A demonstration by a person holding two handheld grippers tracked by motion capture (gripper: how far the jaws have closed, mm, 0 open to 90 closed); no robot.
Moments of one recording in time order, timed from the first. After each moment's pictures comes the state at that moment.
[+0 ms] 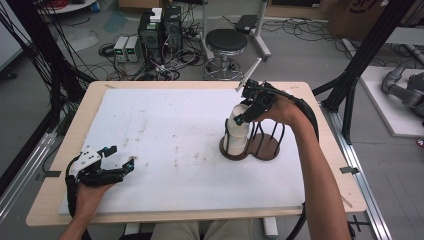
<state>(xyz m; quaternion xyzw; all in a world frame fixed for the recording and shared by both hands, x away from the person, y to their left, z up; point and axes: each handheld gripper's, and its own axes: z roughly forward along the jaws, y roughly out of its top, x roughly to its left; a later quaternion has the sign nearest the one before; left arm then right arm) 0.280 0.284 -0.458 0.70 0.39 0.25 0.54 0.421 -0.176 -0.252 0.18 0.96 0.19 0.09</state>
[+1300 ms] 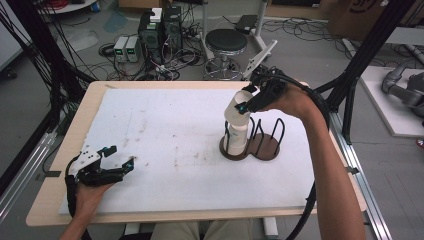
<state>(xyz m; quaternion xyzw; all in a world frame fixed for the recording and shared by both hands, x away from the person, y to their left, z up) 0.281 0.285 -0.458 0.70 0.40 0.25 0.55 0.400 -0.184 -0.201 0.16 0.94 0.26 0.12</state>
